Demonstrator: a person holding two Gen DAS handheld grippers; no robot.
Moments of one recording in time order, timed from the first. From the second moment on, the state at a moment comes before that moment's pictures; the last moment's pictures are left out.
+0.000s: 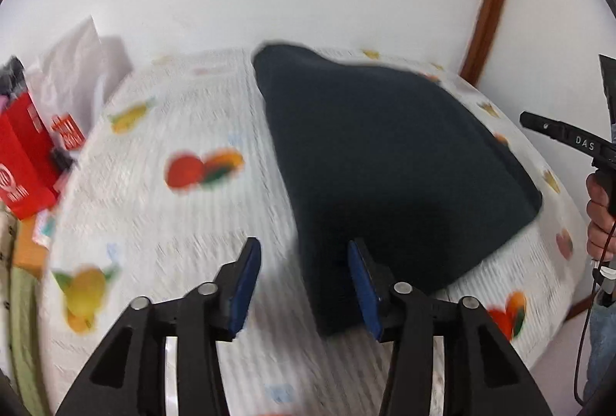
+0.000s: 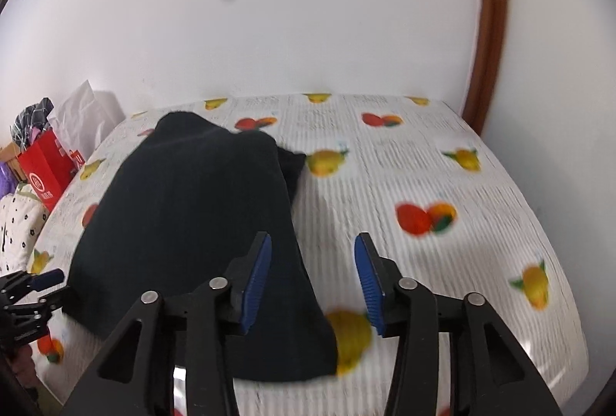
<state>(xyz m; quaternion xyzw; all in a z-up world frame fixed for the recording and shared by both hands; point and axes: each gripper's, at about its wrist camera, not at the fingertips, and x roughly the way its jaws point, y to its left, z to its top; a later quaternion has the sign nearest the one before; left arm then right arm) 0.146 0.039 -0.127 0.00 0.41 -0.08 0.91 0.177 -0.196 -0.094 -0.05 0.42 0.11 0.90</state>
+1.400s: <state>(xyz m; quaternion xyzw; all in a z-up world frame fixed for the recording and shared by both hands) 0.303 0.023 -0.143 0.00 0.46 -0.10 0.88 0.347 -0.159 -0.168 0.02 0.50 0.15 0.85</state>
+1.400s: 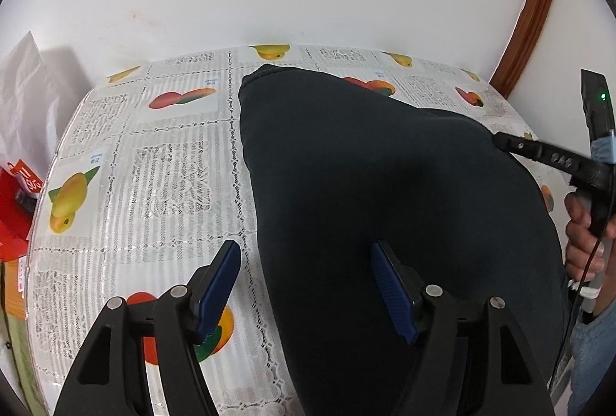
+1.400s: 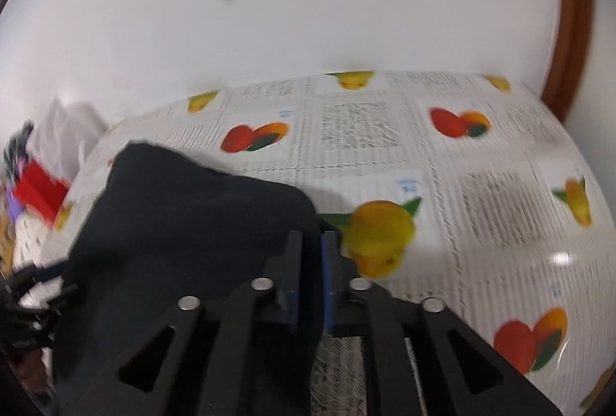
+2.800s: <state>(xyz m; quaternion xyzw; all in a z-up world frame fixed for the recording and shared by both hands) 0.334 0.062 -0.135 -0.05 0.45 -0.08 0.89 0.396 -0.113 -0.194 -0.01 0.56 0.15 0.82</state>
